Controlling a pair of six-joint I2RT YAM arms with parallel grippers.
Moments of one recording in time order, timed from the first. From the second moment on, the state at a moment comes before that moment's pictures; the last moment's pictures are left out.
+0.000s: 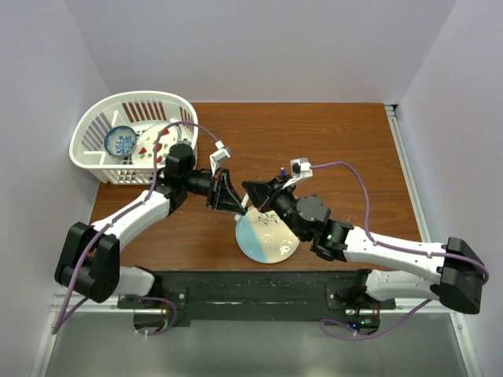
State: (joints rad) left arm -0.39 1.36 0.80 0.25 1.34 -0.46; right arm 1.12 1.15 0.69 0.47 0.43 0.67
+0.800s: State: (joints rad) left arm -0.43 1.39 0.85 0.22 1.41 -0.51; right arm 1.22 1.05 0.61 0.54 0.59 0.67
